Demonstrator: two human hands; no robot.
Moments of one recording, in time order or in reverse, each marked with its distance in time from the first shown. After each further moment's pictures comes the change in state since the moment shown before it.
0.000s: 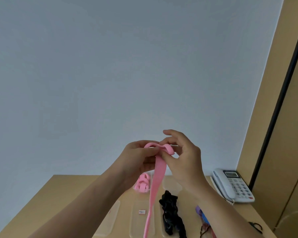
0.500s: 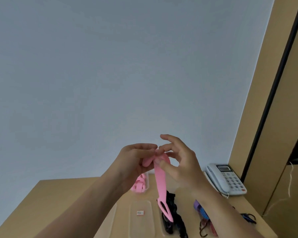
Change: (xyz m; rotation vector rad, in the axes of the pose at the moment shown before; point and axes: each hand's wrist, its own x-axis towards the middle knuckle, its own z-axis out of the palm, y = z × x) left_hand 0.021 -0.015 -0.032 -0.170 -0.016 -0.067; right_hand -0.004 0.020 0.013 -0.028 -0.157 0.084
